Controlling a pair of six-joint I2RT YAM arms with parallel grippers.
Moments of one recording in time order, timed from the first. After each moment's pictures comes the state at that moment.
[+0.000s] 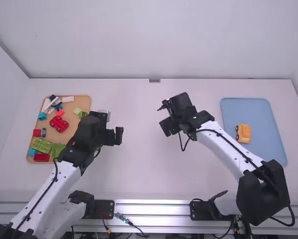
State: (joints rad) left arm -0.19 0.96 0.60 -0.33 0.04 -0.16; right arm 0.50 1.50 1.08 -0.59 0.04 -0.13
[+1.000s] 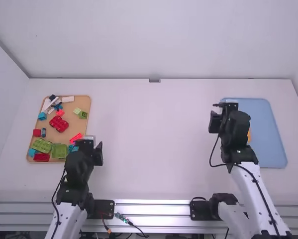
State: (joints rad) left arm 0.00 0.39 0.06 -0.11 0.00 -0.01; right arm 0.01 0.99 0.61 -0.11 -0.01 0.00
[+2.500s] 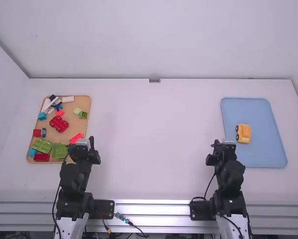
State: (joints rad) left arm 0.00 0.01 0.01 -0.10 0.00 -0.01; right arm 0.00 0.18 0.01 -0.10 -0.02 0.00
